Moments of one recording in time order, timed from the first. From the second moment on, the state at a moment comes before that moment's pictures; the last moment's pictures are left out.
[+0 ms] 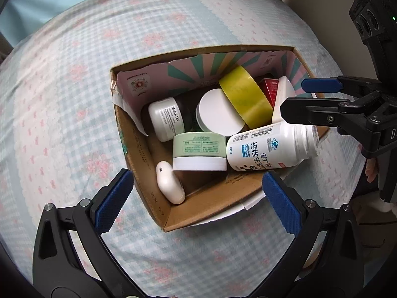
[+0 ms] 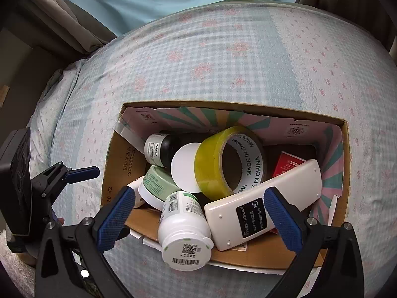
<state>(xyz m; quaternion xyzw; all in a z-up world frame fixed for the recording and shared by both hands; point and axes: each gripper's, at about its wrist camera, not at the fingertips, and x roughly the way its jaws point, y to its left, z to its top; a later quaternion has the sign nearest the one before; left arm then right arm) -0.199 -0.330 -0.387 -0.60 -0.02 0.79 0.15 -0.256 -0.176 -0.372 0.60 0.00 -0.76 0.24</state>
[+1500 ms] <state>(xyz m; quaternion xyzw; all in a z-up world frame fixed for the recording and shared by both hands) -0.043 -0.200 -0.005 -0.33 -0.07 0.94 -0.03 -0.098 -0.002 -0.022 0.37 0.01 -0.92 0.15</state>
